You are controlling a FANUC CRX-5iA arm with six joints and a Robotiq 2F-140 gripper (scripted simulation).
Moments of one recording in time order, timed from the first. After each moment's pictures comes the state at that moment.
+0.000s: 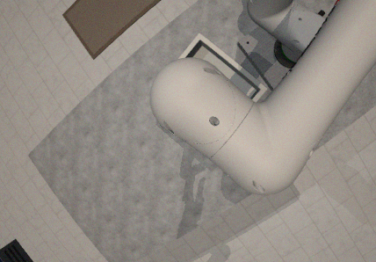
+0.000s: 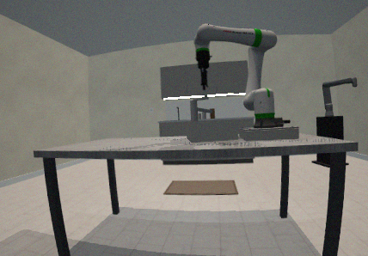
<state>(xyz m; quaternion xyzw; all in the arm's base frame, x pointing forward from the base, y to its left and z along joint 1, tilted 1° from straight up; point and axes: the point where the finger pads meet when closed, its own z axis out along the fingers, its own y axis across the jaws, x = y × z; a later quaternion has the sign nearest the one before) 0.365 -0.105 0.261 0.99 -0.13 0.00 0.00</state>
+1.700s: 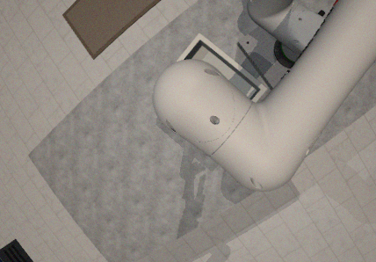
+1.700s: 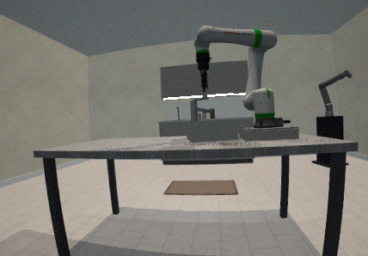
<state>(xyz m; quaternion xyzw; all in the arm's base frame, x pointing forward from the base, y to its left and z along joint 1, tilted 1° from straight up) 0.365 -0.105 0.248 0.99 -0.13 0.00 0.00</state>
